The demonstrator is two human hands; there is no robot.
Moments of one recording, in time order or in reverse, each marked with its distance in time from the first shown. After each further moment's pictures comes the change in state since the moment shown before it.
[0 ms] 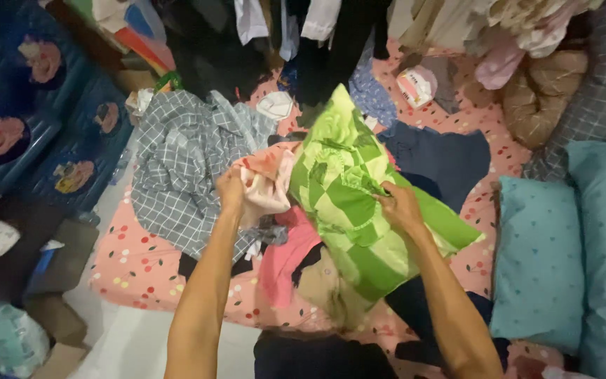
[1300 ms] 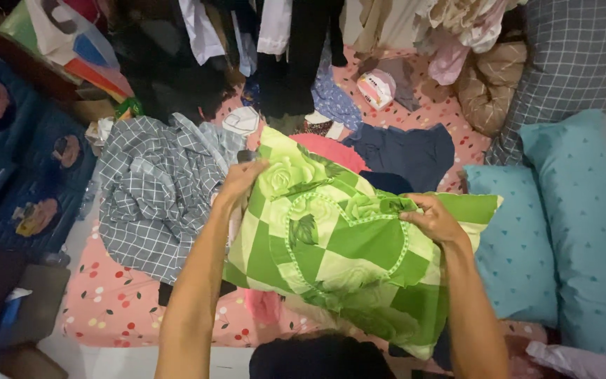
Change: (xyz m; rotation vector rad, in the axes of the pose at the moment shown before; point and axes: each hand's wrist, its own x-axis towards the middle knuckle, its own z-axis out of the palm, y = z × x) left_hand -0.037 0.077 0.075 -0.013 -0.628 -0.107; right_hand -0.052 -0.008 -0.130 0.624 -0.103 -0.165
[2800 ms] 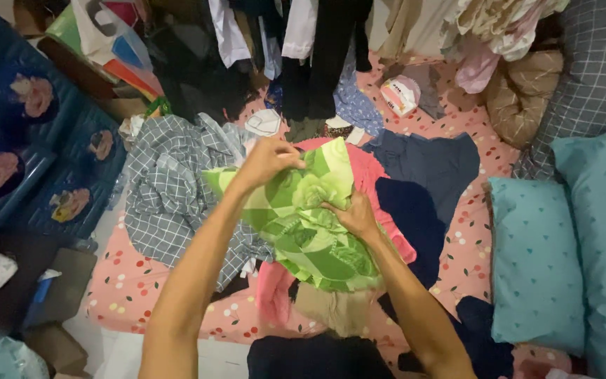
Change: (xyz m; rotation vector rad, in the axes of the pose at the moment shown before) left_hand -0.050 0.118 0.027 0.498 -0.326 0.698; right_hand 0.094 0.049 0.159 -0.183 0.227 -0.079
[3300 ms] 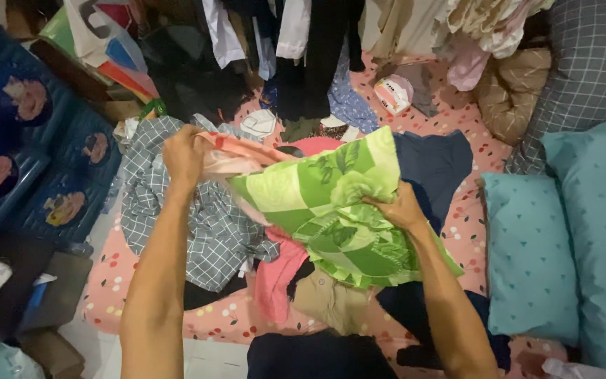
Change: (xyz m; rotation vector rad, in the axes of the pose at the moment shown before) left_hand -0.049 -0.080 -0.122 0.718 0.522 -0.250; right_hand -0.012 0.007 -0.102 0.147 0.006 0.039
